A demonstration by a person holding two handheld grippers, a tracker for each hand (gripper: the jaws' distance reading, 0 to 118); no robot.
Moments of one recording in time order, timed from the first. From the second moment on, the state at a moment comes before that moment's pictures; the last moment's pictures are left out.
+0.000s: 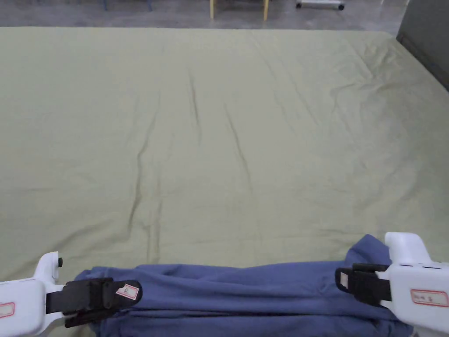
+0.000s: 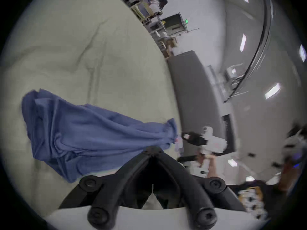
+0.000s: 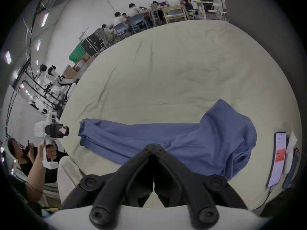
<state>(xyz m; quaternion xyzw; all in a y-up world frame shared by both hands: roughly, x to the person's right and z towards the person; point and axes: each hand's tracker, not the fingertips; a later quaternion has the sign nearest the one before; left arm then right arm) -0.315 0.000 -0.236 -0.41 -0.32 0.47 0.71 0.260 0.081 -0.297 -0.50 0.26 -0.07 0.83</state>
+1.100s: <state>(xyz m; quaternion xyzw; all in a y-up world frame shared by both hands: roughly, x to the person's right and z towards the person) -0.270 -0.051 -0.239 -0.45 -0.16 0.46 0.74 0.235 0.132 -0.269 -0.51 0.27 -0.02 0.81</state>
